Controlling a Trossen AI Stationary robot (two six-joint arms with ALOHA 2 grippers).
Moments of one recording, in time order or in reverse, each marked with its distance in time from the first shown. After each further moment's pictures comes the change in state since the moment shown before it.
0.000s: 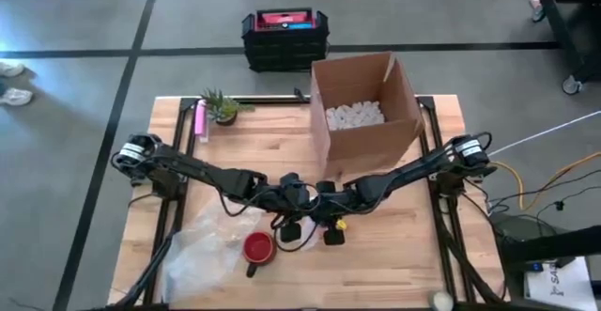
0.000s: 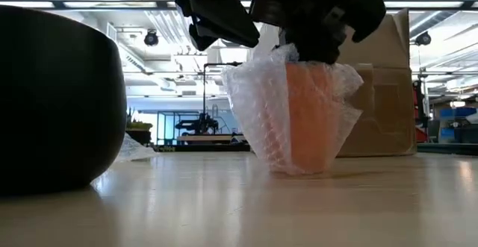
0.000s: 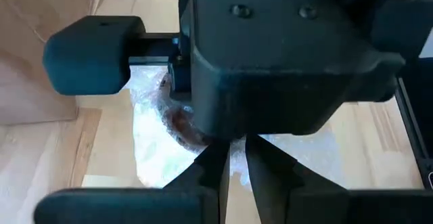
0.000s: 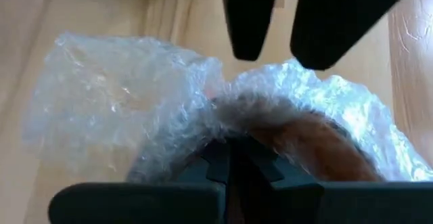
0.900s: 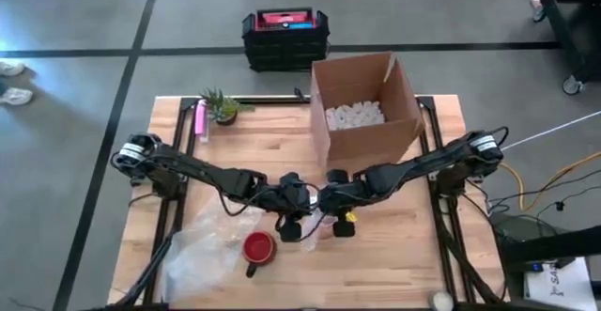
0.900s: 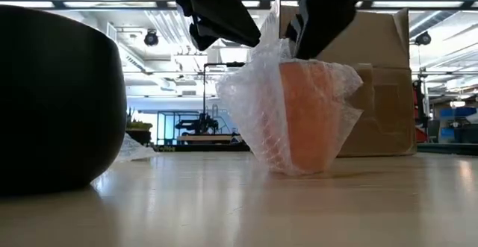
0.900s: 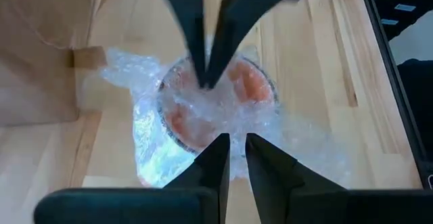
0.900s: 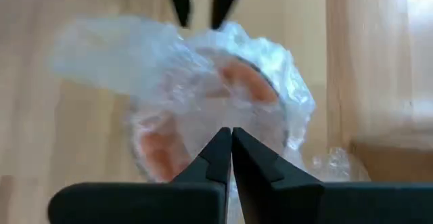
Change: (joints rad) left arm 0.000 0.000 0.000 0.003 0.000 -0.004; right arm 0.000 -0.154 0.114 -0.356 0.080 0.043
